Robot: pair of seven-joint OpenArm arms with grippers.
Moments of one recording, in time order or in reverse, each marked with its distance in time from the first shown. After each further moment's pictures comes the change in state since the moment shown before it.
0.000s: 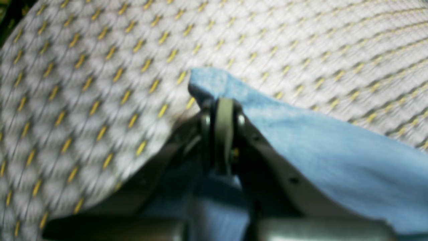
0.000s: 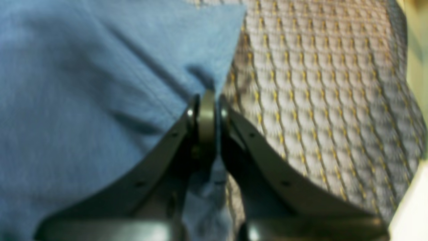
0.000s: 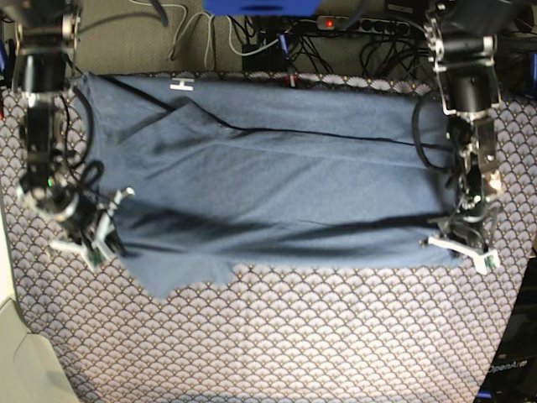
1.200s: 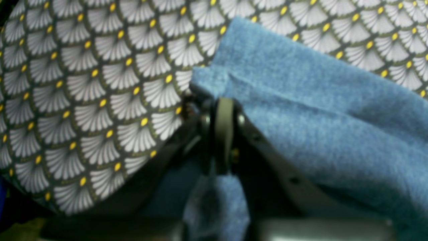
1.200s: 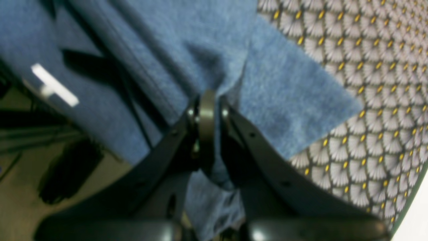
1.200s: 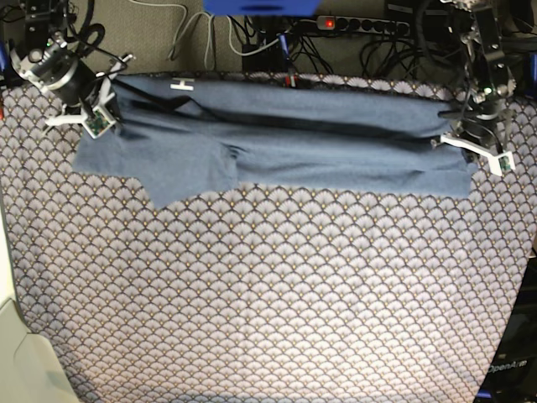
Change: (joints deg) left arm 29.9 2.8 -10.3 25.2 -0.3 -0.7 5.5; right arm -38.0 -3.6 10.8 26.7 0.9 2.1 -2.5
